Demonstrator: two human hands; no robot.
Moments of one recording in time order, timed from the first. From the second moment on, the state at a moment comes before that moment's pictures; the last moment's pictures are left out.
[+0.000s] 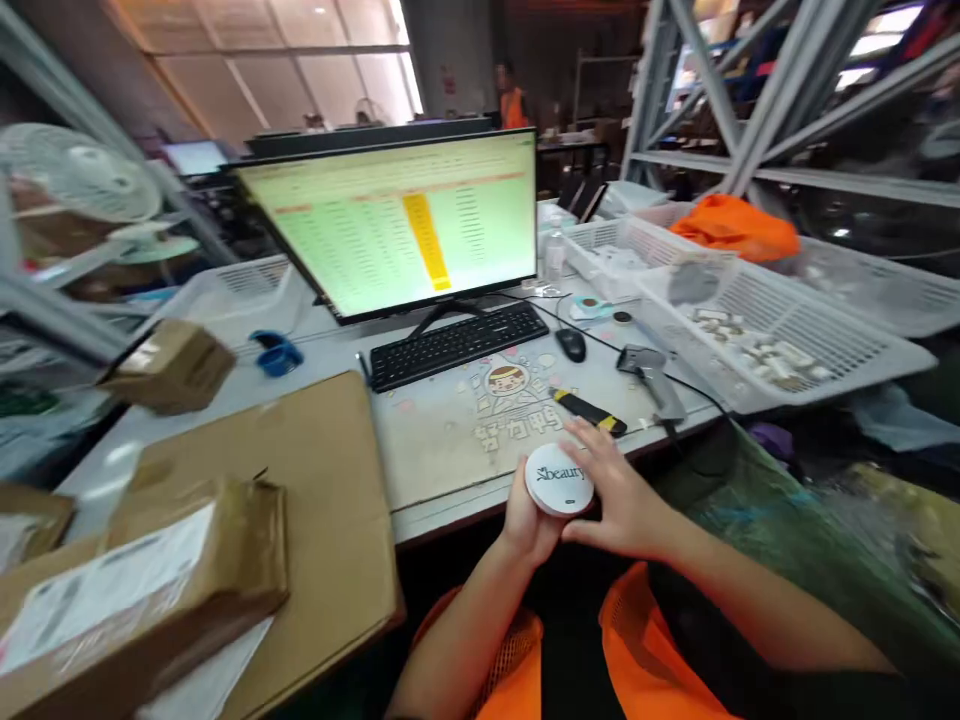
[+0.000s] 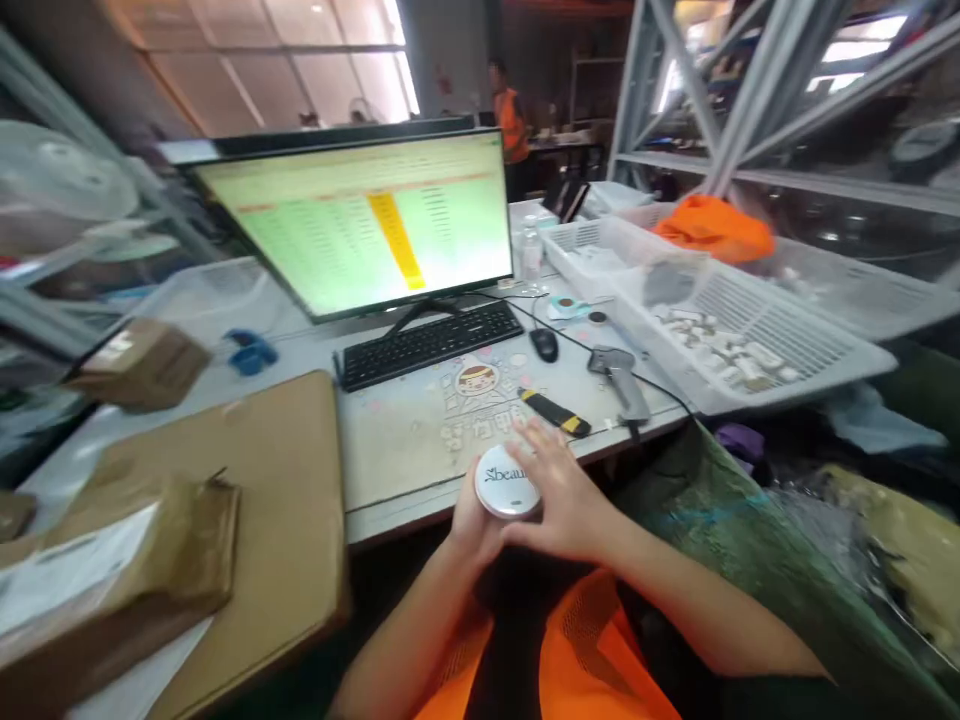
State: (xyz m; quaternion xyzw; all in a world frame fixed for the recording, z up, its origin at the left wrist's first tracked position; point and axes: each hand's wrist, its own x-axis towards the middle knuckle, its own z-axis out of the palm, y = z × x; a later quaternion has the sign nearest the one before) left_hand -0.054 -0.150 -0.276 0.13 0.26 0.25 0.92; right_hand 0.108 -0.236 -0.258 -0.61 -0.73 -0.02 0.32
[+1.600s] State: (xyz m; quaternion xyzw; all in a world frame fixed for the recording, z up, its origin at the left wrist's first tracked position) left_hand -0.071 -0.114 -0.255 0.20 0.27 0.19 0.92; right_hand 0.106 -0.180 -0.215 -0.33 -0.91 -0.03 0.23
